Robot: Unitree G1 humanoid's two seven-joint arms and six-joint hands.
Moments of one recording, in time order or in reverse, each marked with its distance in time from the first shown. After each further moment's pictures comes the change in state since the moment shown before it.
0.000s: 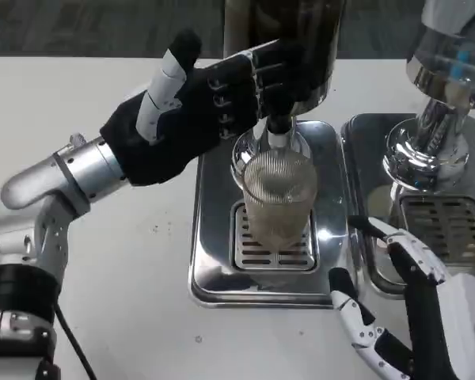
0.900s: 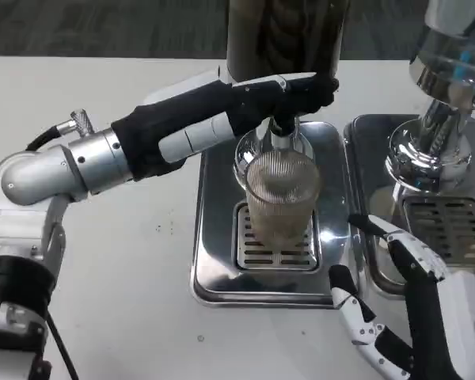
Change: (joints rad) left arm -0.025 0.052 -0.134 0.038 0.192 -0.421 0.040; right arm -0.008 -0.002 -0.001 -0.001 0.016 0.000 0.011
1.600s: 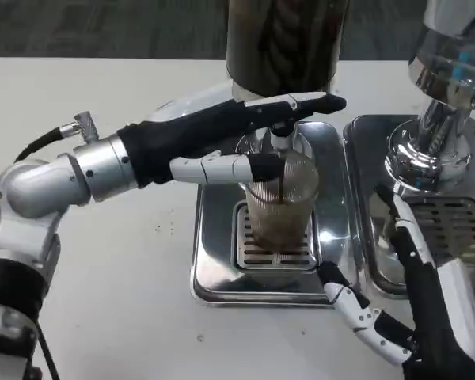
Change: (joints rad) left arm 0.006 0.045 -0.110 0.032 0.116 -0.235 0.160; right arm -0.077 0.002 -0.041 0.045 0.260 -0.002 0.192
